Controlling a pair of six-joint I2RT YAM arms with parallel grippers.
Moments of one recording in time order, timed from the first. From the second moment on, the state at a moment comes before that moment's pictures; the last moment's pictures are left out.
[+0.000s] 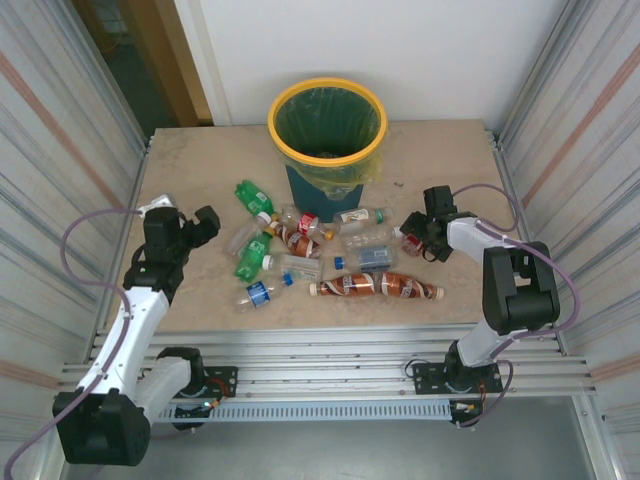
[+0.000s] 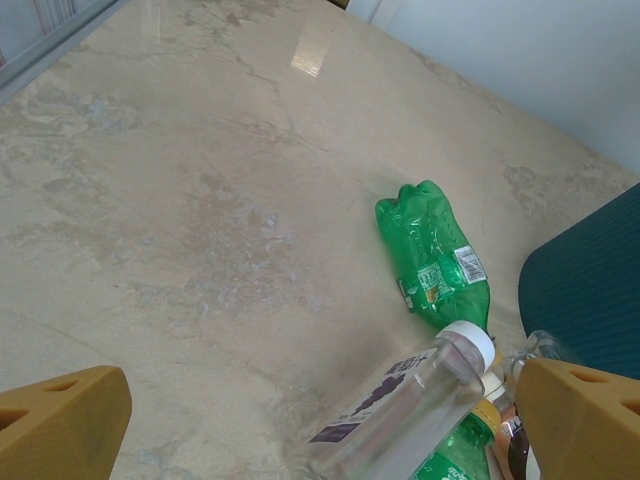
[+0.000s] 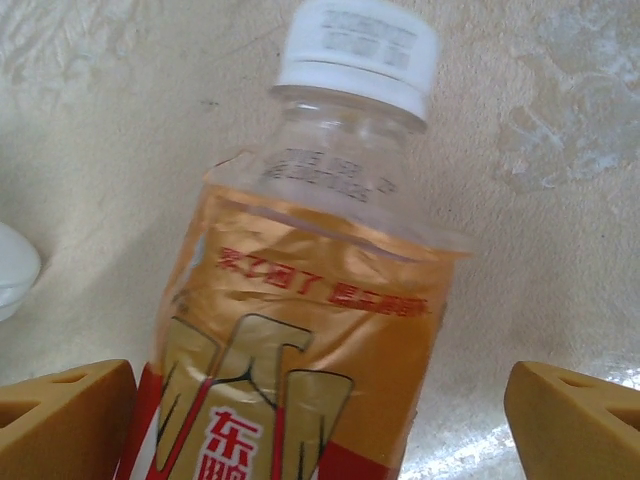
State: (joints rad) left arm -0.06 0.92 0.69 -0.32 -0.13 -0.49; right arm 0.14 1.62 0.90 -0.40 0.07 0.77
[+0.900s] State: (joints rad) left arm -0.04 0.96 0.69 -0.32 -0.12 -0.50; right arm 0.11 1.69 0.92 -0.35 0.04 0.78
